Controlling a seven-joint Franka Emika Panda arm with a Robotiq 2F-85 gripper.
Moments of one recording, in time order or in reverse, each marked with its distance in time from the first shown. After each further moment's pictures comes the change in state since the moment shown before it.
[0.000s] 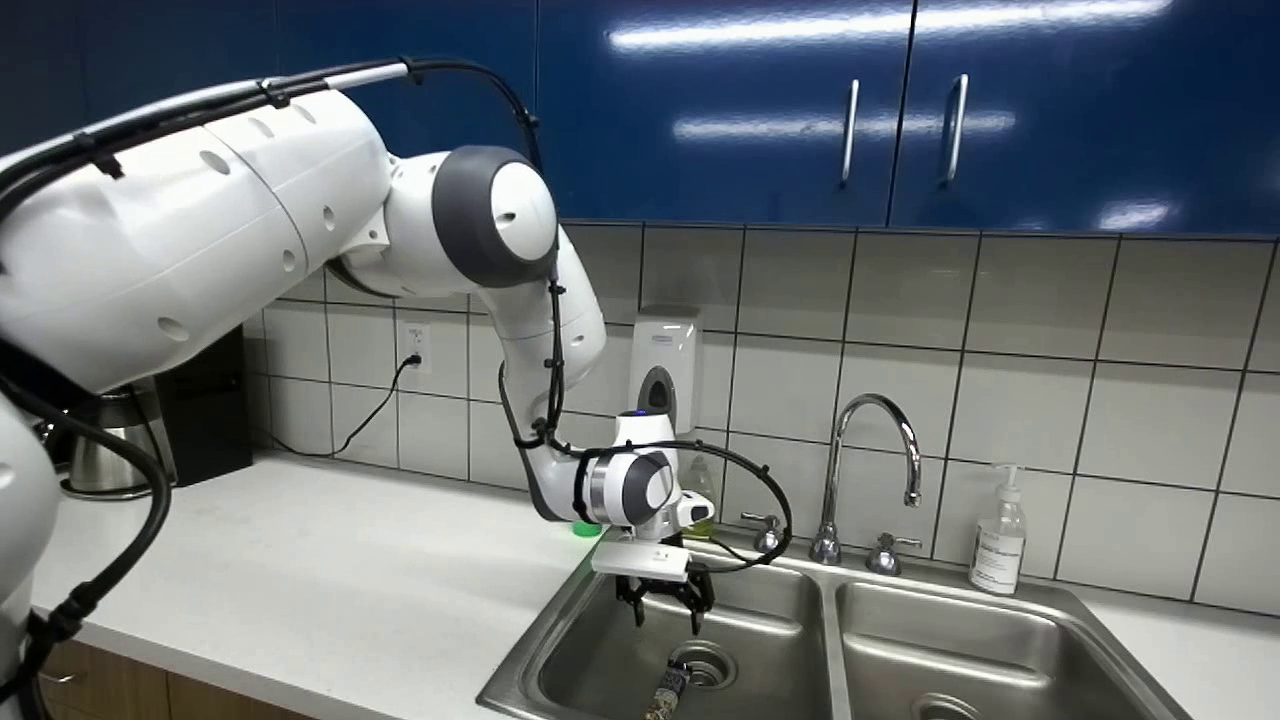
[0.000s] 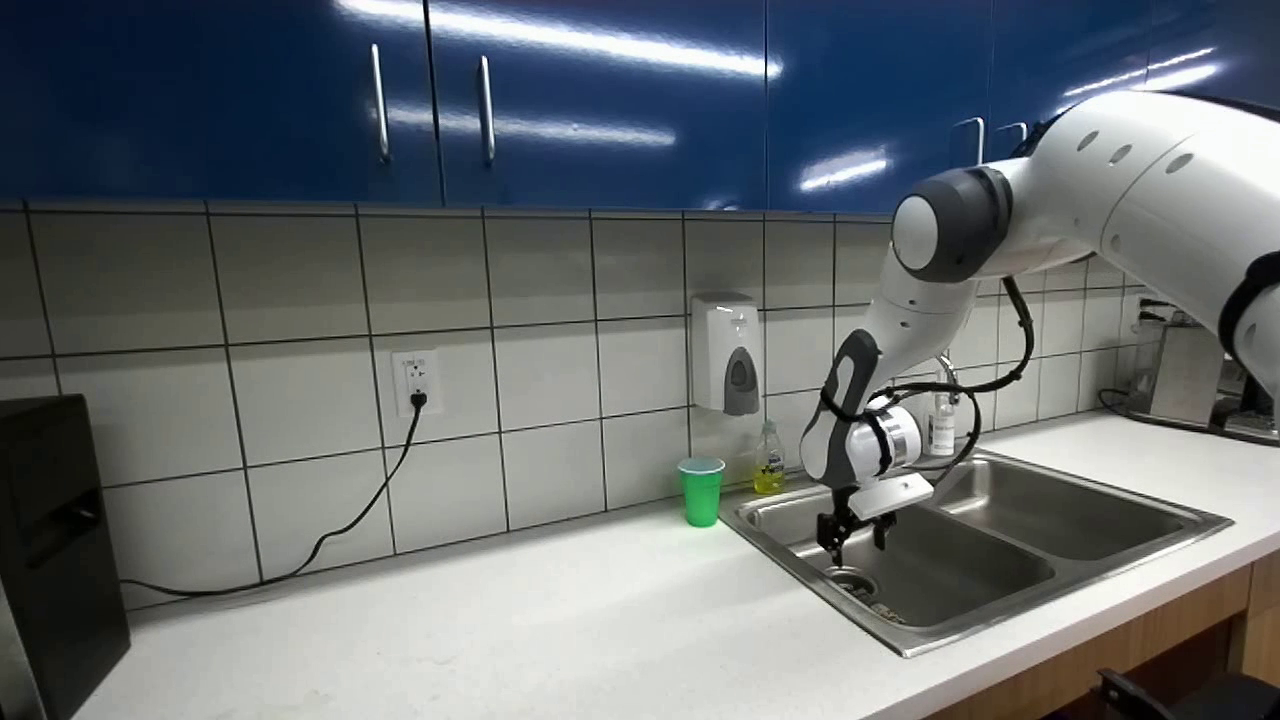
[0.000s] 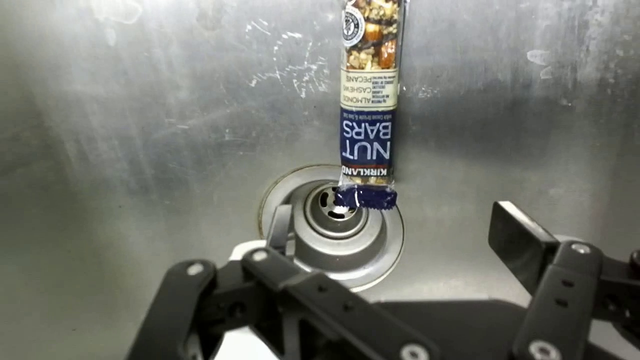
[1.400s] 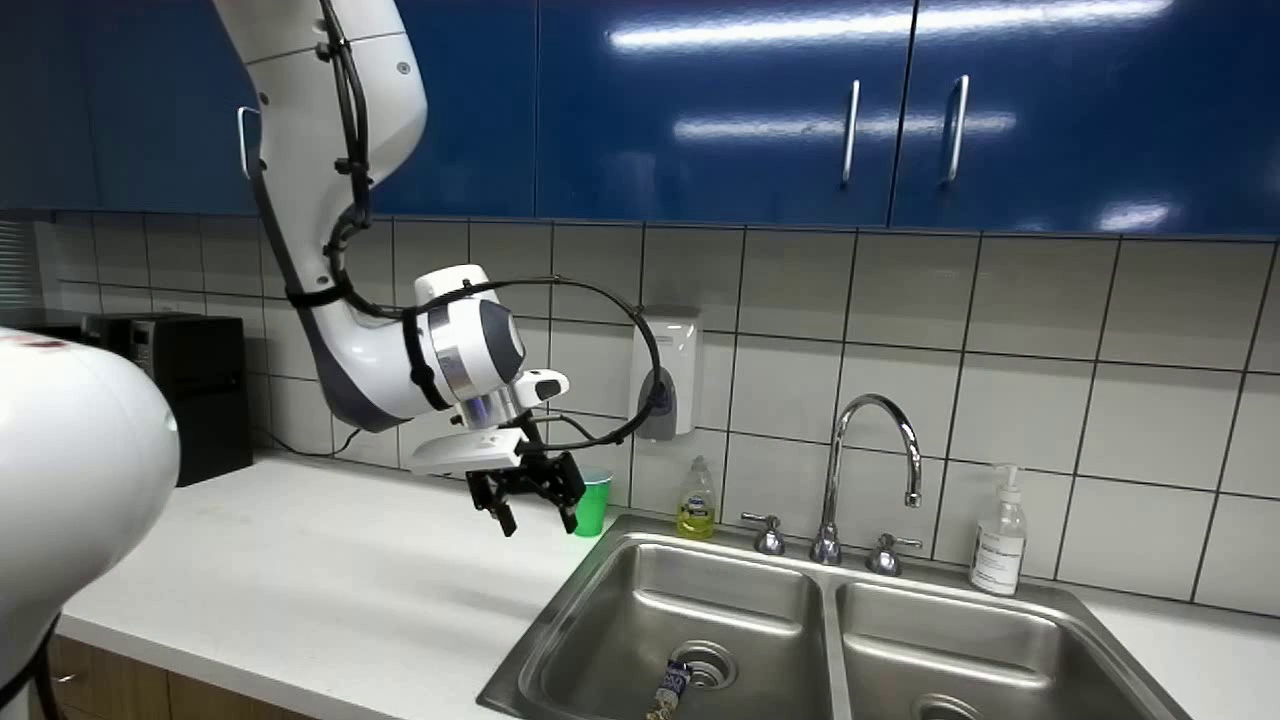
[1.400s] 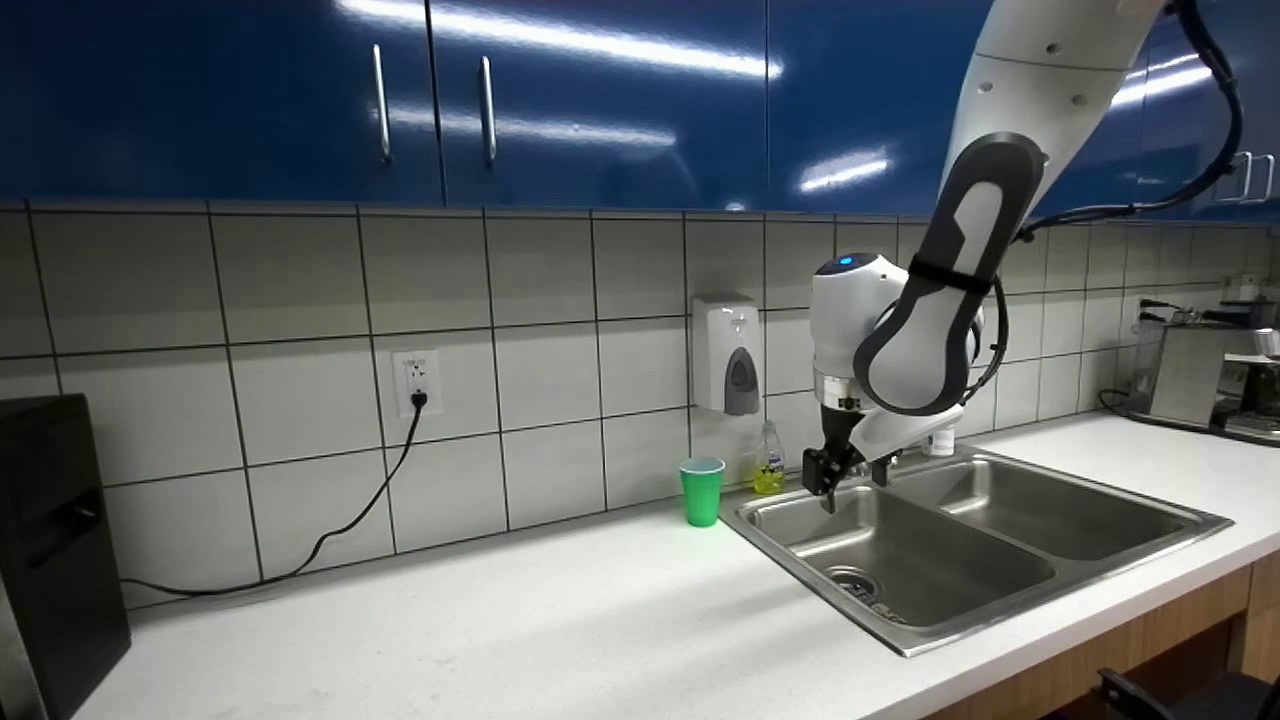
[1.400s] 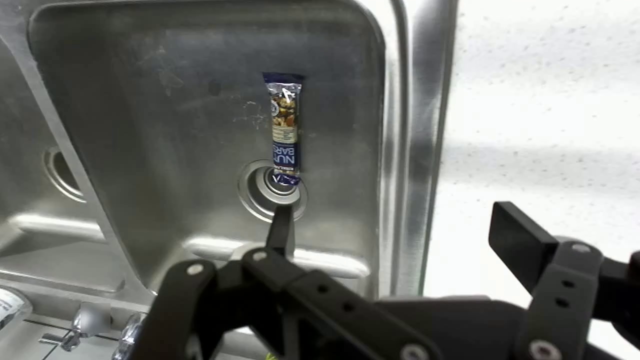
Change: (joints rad) arm 0.569 -0.840 -0.374 -0.846 -0.572 0.089 0.598
